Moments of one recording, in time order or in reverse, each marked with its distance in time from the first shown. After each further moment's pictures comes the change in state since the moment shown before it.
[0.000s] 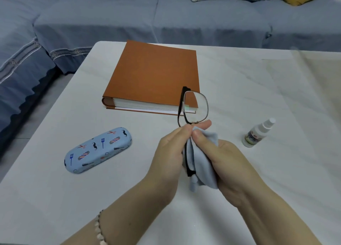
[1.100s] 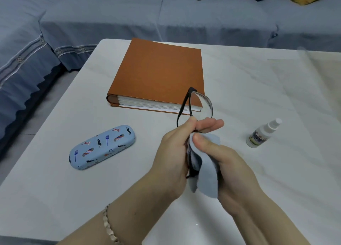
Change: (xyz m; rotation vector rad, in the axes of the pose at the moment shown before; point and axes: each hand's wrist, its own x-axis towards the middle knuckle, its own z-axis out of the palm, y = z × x) left_hand 0.003 0.008 0.004 -0.302 -0.010 -0.120; right_hand -0.005 0.003 0.014 0.484 -0.165 0.071
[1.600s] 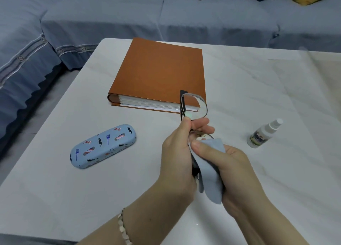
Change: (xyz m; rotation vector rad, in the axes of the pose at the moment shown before) left_hand 0.001 -0.015 0.009 -0.127 0.205 0.113; right_hand -0.010 -0.003 0.001 -0.217 0.167 -0.076
